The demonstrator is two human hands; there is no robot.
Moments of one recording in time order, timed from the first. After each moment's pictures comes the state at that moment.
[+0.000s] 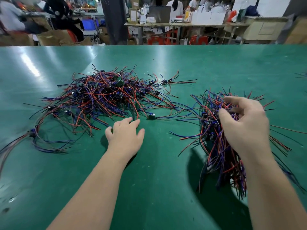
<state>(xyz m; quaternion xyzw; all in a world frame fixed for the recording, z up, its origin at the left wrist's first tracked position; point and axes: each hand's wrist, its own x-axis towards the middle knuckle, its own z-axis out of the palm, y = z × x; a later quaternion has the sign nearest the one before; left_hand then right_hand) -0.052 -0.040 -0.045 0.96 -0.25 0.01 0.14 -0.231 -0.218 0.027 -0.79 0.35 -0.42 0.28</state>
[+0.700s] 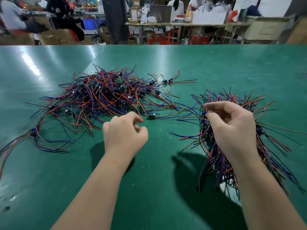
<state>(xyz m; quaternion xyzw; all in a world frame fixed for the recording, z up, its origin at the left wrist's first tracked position) -0.078 -0.034 -0.016 0.91 -0.24 0.13 0.31 -0.221 -0.199 0.020 -0.75 0.25 -0.43 0.44</state>
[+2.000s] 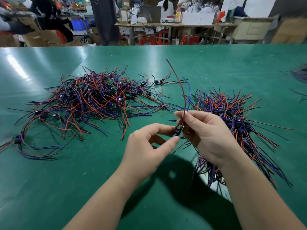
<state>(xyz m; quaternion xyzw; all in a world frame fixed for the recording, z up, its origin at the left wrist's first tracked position) -0.138 -0.049 -0.003 0.68 -0.37 -0.12 0.62 -0.214 -0.184 0.022 -0.55 0.17 -0.23 0.78</state>
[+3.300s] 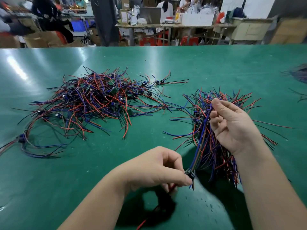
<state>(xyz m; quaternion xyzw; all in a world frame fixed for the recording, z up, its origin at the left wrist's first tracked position) -0.144 -0.035 0.004 0.61 -0.42 -0.50 0.46 -0.228 -0.219 0.033 -0.41 0.23 -0.36 0.81</state>
